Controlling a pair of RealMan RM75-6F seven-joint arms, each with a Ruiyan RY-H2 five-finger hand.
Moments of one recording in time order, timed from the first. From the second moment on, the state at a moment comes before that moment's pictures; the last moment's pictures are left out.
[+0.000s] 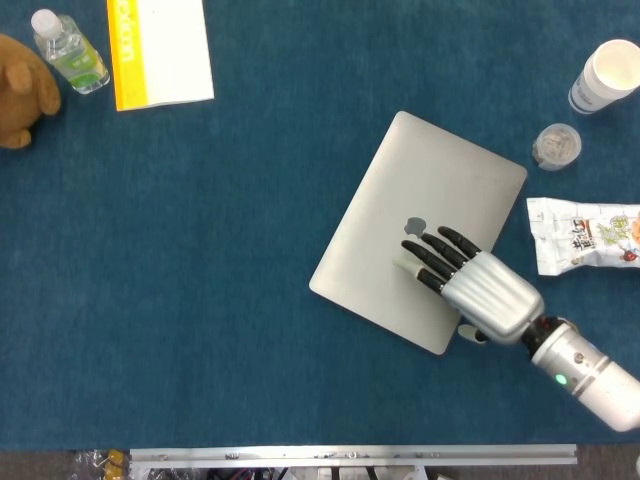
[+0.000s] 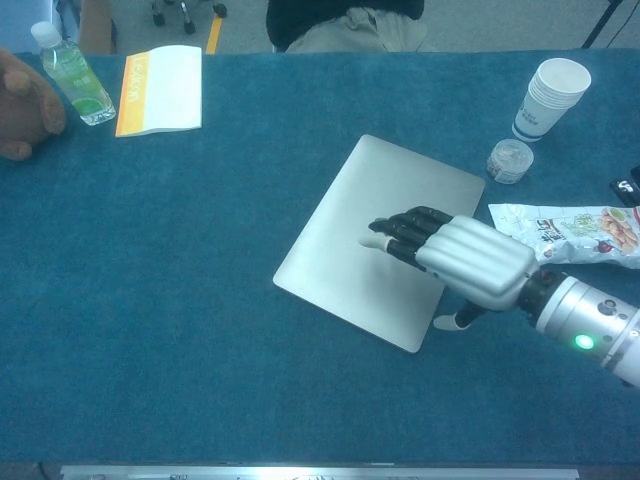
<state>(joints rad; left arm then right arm) 0.04 -0.93 -0.01 -1.66 1.52 1.59 -0.10 0.45 -1.50 -0.06 -1.64 -1.63 0.96 -0.48</state>
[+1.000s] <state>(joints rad) 0.04 -0.96 -0.01 -1.59 1.50 1.58 -0.15 0.48 -1.61 -0.05 -1.57 -1.56 0.95 -0.54</state>
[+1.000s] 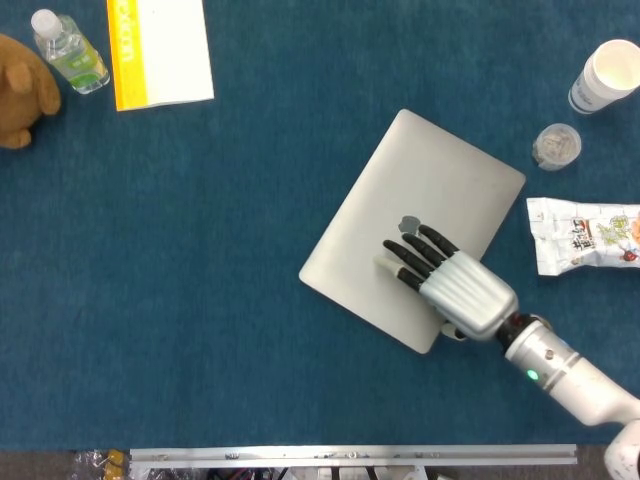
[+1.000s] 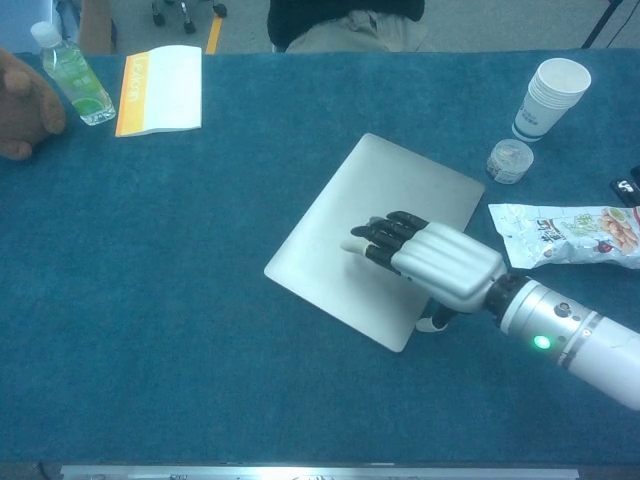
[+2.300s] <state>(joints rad) 0.04 -0.95 -0.03 -1.55 1.51 1.57 -0.19 0.68 -1.94 0.17 -1.38 -1.37 0.91 -0.64</state>
